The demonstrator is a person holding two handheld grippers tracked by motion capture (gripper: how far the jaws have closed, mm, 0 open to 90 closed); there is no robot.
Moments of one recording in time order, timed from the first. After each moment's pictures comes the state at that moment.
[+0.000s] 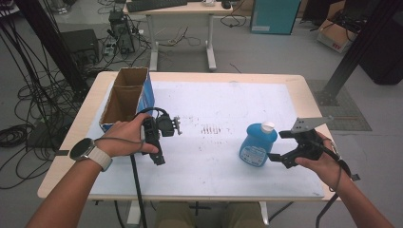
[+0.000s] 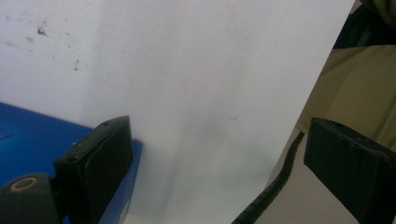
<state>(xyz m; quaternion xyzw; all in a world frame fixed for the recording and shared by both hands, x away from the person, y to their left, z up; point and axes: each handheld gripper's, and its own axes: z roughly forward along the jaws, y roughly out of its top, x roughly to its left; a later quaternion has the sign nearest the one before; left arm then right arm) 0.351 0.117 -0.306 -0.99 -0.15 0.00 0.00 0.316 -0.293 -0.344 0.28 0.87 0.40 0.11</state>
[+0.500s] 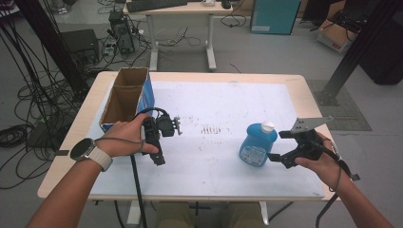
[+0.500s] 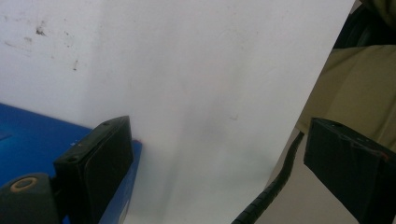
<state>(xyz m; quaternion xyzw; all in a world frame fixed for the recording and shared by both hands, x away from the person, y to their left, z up) 0.352 0.117 -0.307 -0.99 -0.15 0.00 0.00 0.316 -0.293 -0.345 0.28 0.87 0.40 0.11</state>
